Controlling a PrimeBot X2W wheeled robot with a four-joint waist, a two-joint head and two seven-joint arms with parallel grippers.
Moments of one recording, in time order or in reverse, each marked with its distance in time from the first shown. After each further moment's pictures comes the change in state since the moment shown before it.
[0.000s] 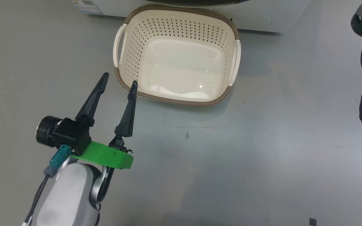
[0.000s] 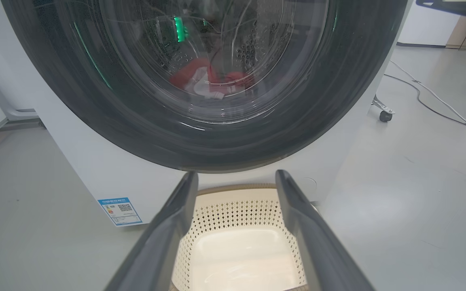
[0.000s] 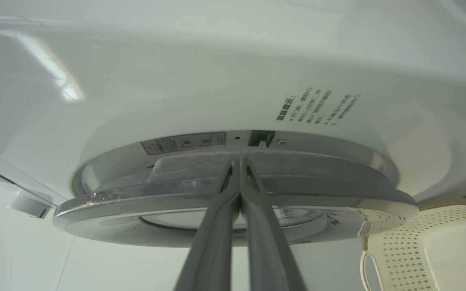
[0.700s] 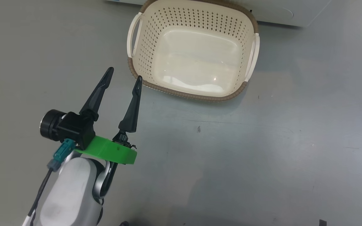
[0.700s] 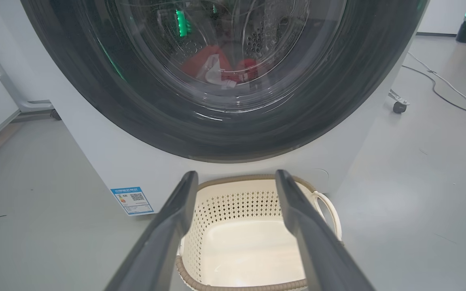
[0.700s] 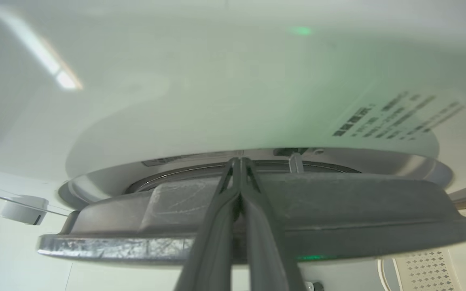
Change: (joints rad) left arm -0.036 -0.019 -0.005 0.026 0.009 -0.019 0.000; right arm -0.187 -0.042 0.019 0.115 0.001 -0.035 0.085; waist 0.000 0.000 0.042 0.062
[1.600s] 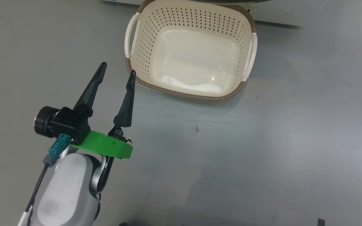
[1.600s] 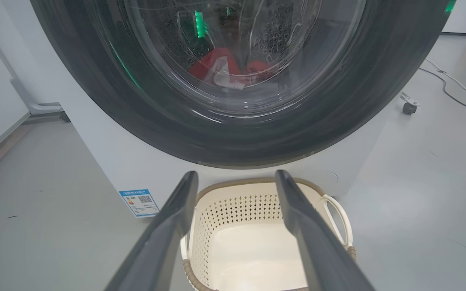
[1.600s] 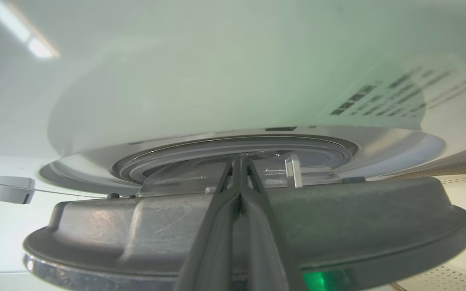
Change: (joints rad) left arm -0.020 -0.007 0.032 0.022 0.013 -0.001 0.000; right arm -0.058 -0.048 0.053 0.088 0.041 -0.003 0.179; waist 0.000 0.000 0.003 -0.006
